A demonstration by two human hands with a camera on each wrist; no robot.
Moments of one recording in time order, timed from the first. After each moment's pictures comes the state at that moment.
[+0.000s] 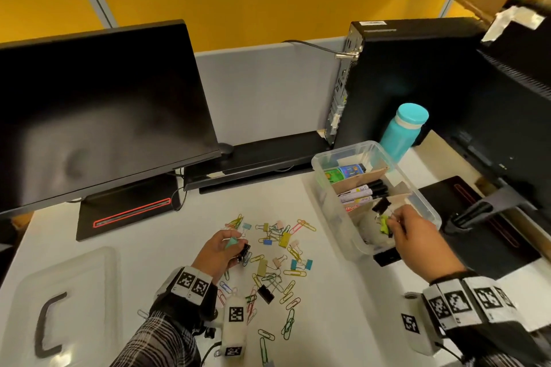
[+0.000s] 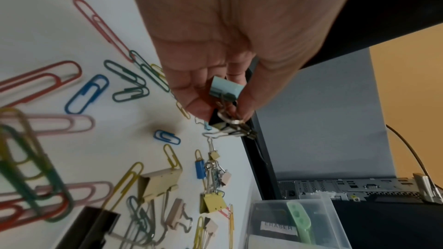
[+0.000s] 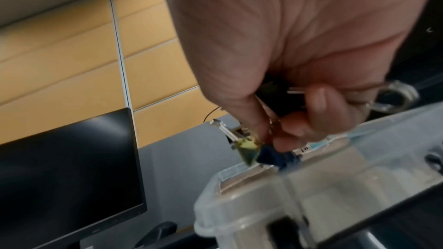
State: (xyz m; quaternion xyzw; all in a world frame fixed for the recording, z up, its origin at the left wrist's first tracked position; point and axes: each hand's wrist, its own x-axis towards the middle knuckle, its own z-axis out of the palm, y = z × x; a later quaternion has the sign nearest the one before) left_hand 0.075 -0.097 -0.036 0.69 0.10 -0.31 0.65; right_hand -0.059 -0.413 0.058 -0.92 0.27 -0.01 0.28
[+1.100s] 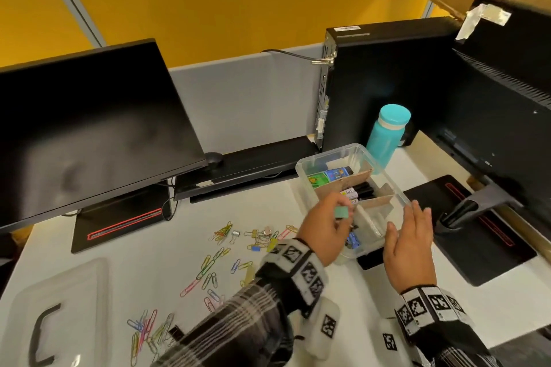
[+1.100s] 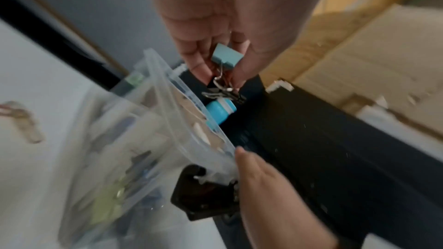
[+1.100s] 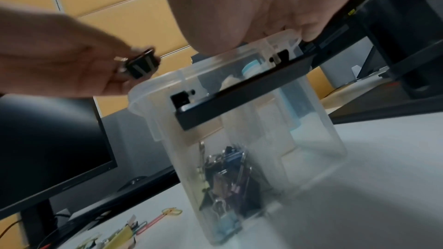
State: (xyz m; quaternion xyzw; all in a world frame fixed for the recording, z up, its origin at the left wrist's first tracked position) left_hand 0.015 -0.288 0.055 0.81 -0.29 -0.17 0.49; right_hand -0.075 -0.436 -0.014 -0.90 0.33 -0.17 0.24
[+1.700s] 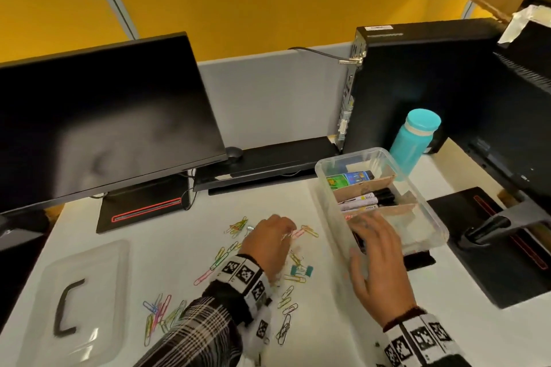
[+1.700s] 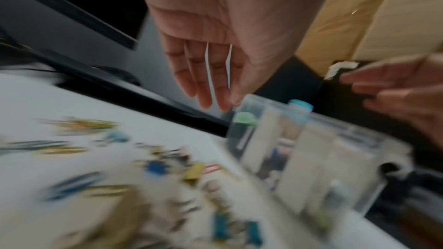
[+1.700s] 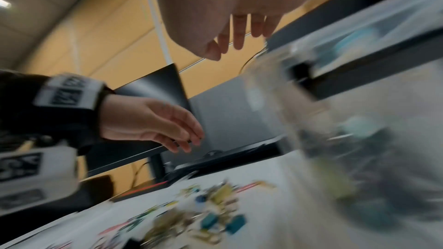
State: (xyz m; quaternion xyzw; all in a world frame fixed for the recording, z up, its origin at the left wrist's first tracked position) left_hand 0.044 -0.185 0.021 0.92 -0.27 -0.14 0.23; right_hand -0.073 -0.372 0.009 -0.93 0.04 -0.23 0.27
